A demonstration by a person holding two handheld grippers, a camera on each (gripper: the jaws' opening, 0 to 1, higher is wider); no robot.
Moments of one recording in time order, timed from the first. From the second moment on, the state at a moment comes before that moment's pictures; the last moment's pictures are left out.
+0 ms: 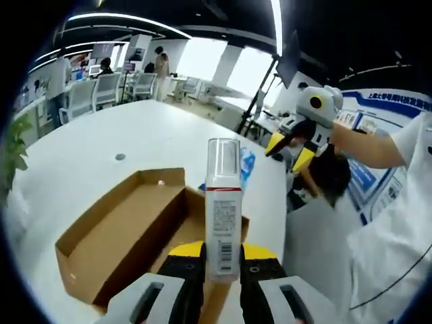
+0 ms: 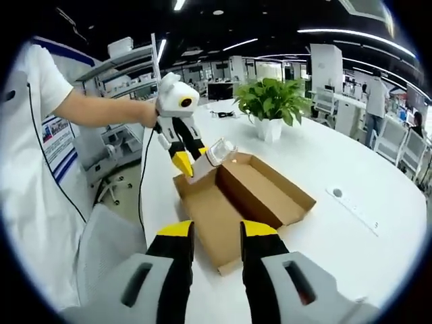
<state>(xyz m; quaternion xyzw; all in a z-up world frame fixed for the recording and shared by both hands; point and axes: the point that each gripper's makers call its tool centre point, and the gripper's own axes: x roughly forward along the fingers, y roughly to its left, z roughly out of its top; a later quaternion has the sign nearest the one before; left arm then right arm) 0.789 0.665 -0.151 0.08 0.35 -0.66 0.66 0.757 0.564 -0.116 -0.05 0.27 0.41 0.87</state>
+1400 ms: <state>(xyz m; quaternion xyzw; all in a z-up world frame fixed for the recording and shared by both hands) 0.744 0.530 -0.069 -0.06 0.21 -0.73 0.65 0.768 0.529 -0.018 0.14 0.08 0.33 0.93</state>
